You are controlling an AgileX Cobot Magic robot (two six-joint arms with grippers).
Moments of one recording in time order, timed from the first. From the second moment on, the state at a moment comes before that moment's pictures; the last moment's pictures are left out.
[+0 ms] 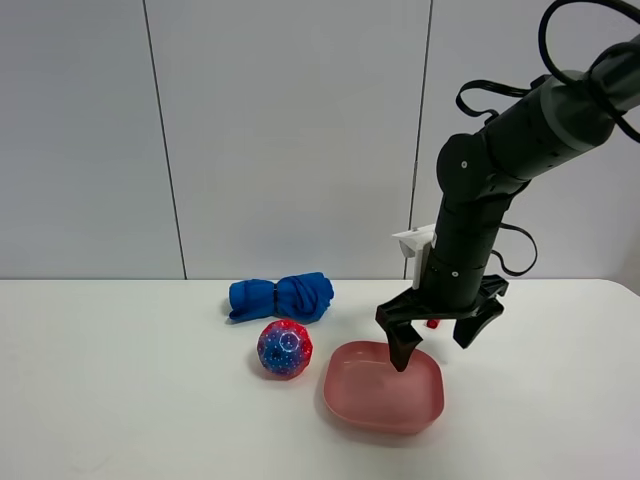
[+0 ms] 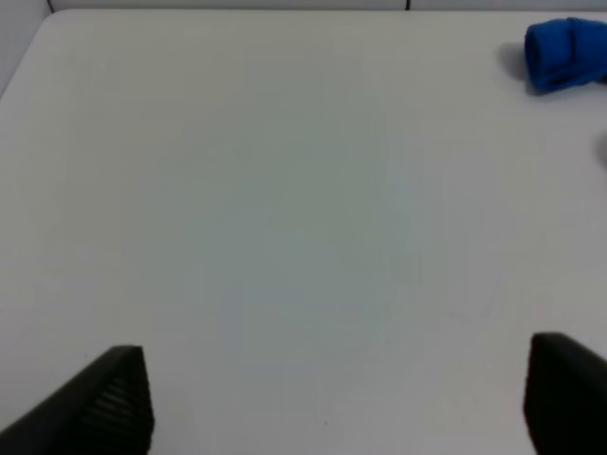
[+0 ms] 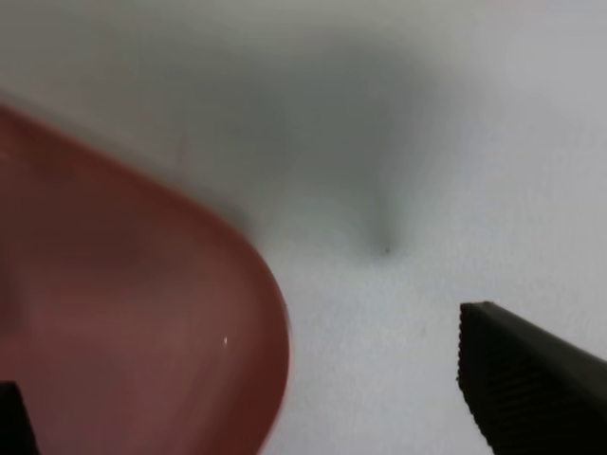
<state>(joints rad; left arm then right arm) 0.09 -0.01 -0.51 -0.07 1.06 0.04 0.42 2.08 -1.39 -0.02 0.75 -0.03</state>
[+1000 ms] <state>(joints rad) 0.09 -0.01 -0.51 -0.07 1.06 0.04 0.53 2.12 -1.87 0.09 0.81 -0.21</state>
